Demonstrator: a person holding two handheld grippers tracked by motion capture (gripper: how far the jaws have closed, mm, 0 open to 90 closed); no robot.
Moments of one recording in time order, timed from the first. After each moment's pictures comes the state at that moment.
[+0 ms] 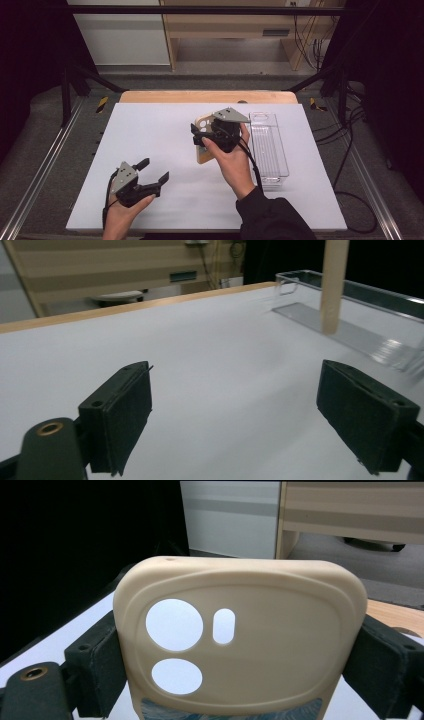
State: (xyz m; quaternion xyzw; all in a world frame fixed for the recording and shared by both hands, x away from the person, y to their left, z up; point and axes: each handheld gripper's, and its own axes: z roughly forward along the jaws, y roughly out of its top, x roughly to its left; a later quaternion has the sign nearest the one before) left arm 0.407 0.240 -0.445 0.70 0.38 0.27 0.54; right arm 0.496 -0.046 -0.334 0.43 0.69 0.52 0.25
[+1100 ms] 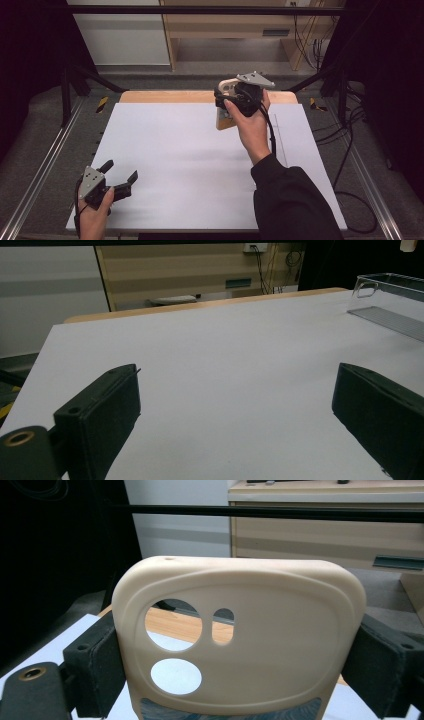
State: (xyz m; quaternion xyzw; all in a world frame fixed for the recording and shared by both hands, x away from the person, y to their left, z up) left arm 0.401 0.308 -0.457 0.66 0.43 0.33 0.52; right arm 0.560 -0.098 -0.288 0.47 0.65 0.51 0.31
